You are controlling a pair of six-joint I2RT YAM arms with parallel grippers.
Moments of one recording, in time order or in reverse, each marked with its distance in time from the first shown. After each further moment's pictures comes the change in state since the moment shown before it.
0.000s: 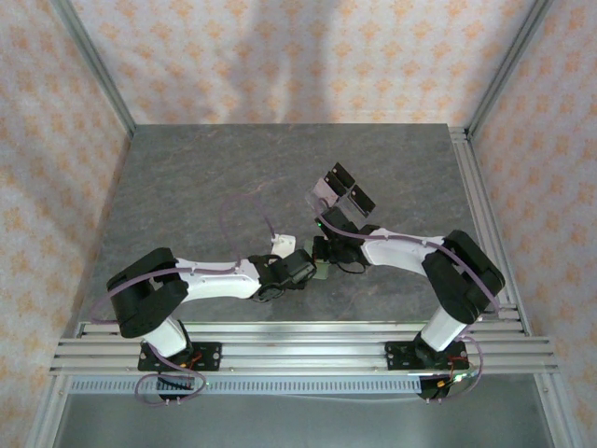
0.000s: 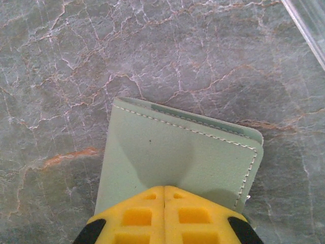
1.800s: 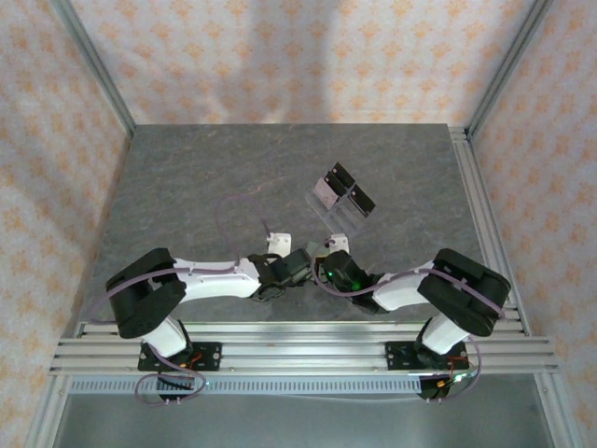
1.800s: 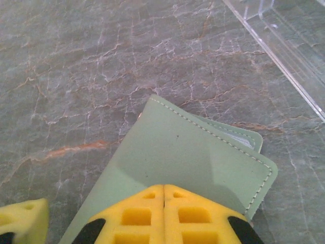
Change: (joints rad) left arm 0.001 -0.017 0.013 -0.055 -0.039 -0.100; right arm 0.220 -0.058 -0.465 0.784 0.417 -0.091
